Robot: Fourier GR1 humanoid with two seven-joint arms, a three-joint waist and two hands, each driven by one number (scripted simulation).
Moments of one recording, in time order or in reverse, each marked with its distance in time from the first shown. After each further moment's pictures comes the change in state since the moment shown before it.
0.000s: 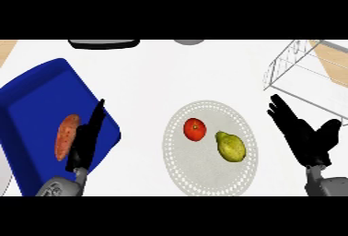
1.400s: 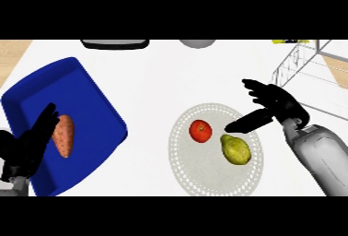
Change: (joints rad) left arm 0.117 0.165 0.270 -0.003 0.181 -0.259 -0.068; right arm -0.413 -0.076 0.217 -0.038 0.202 -0.050 0.857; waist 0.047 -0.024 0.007
